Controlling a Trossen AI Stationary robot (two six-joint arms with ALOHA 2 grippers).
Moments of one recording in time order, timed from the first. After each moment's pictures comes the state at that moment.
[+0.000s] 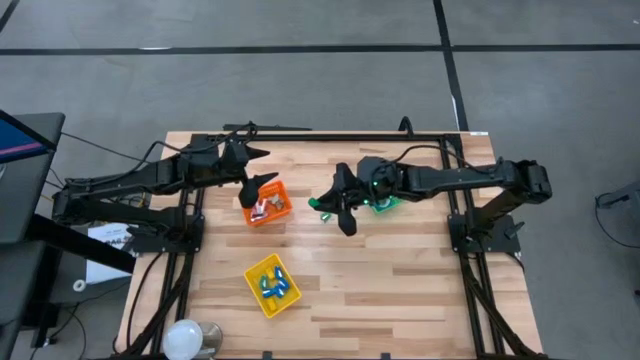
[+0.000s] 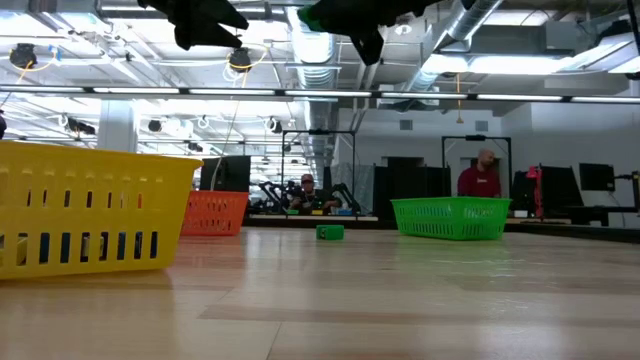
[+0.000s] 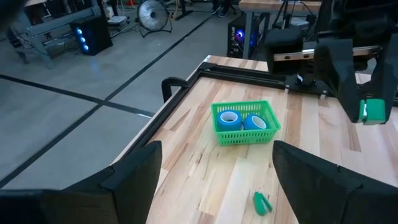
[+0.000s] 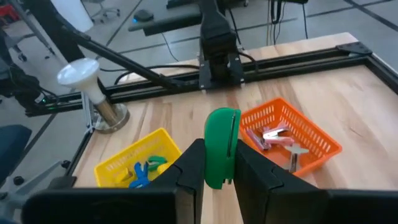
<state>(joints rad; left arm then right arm) 0.21 0.88 0.85 -0.28 -0.22 0.00 -0.03 1.51 1.18 -0.05 -0.14 0.17</state>
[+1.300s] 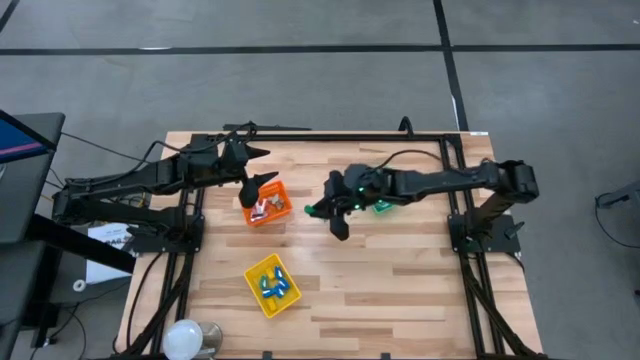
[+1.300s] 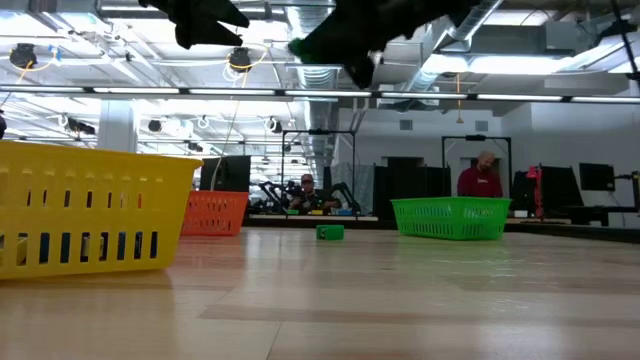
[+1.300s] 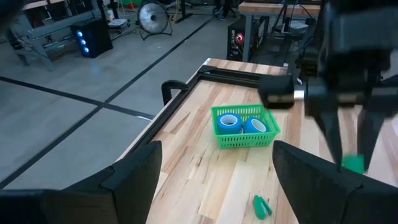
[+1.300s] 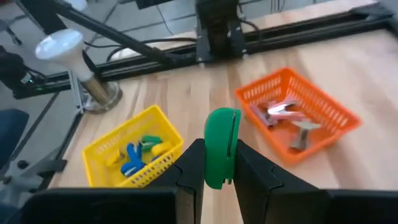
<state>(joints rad) 0.21 0.88 0.85 -0.27 -0.22 0.00 -0.03 1.61 1.17 -0.04 -0.15 0.18</state>
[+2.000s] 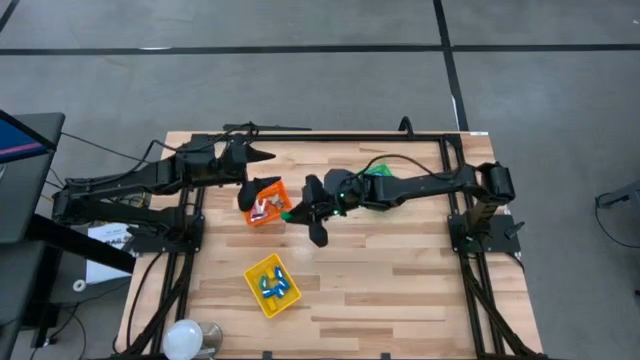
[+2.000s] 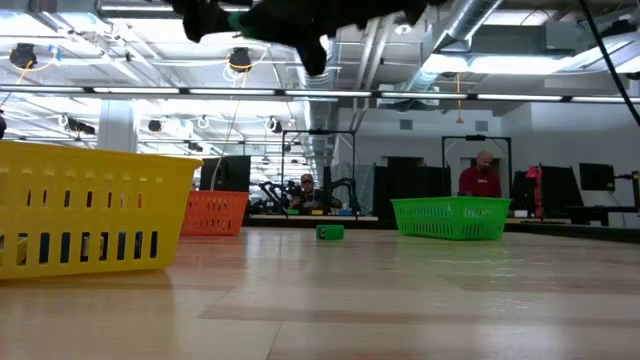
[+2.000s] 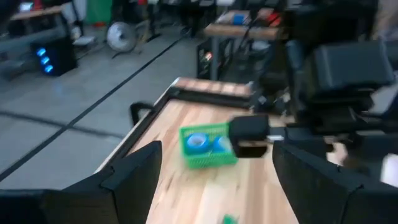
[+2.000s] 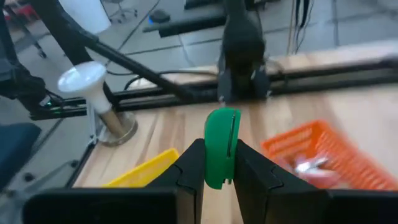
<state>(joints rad) 0.21 0.88 0.85 -0.19 -0.08 -0.01 0.01 1.79 1.38 0.07 -0.17 0.17</state>
